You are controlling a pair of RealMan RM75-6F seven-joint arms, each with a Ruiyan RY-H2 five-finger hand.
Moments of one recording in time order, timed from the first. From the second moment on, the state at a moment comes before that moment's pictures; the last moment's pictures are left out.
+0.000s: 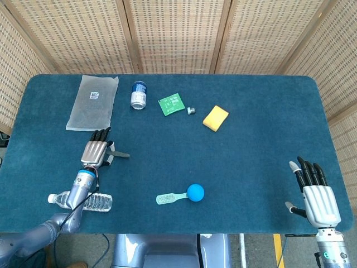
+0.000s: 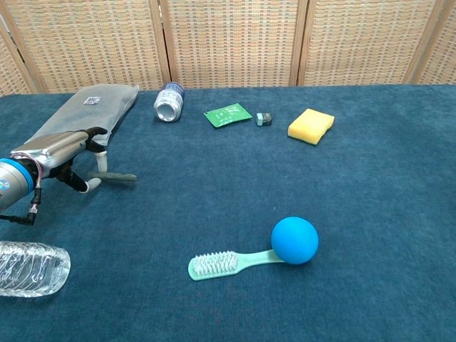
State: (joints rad) left arm -0.63 -1.79 -0.21 -0.96 1.16 0.95 0.18; right arm 0.08 -1.13 0.06 -1.78 -1.52 1.49 -0.20
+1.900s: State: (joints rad) left arm -0.92 -1.78 -0.40 -1.52 0.98 0.74 -0.27; right arm 0.67 -1.16 0.23 -1.78 -1.53 1.04 0.14
